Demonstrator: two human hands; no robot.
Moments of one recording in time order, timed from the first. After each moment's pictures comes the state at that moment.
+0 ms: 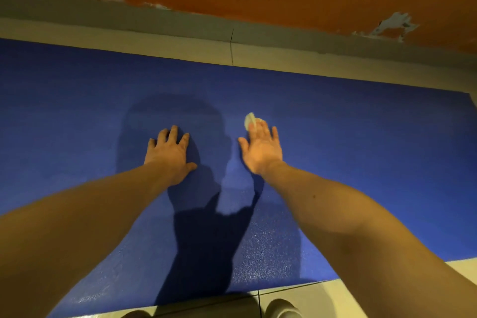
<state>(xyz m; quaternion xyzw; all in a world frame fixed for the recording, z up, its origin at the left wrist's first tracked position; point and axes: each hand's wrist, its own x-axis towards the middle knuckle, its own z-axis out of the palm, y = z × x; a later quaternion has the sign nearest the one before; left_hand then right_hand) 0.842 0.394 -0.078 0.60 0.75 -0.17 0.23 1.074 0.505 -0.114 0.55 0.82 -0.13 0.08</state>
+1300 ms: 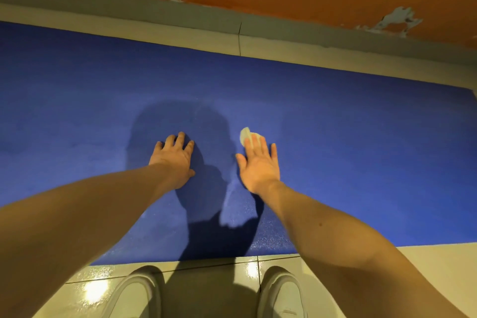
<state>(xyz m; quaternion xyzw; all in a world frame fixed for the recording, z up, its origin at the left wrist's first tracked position) 0.862 0.325 -0.064 0.61 0.72 -0.25 0.22 1.089 0.397 -0.107 0.54 0.82 -0.16 0.08</state>
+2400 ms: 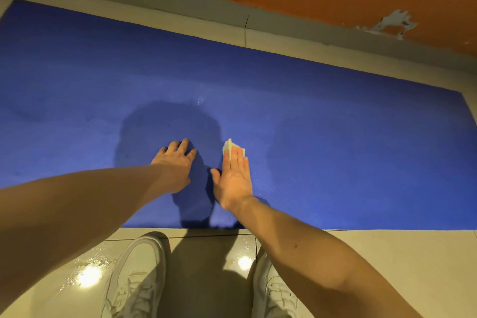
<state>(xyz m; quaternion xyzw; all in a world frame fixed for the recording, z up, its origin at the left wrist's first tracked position) 0.877 0.254 -0.054 0.64 0.69 -0.25 0.24 1.058 0.283 -0.103 0.53 0.81 -0.23 0.04</state>
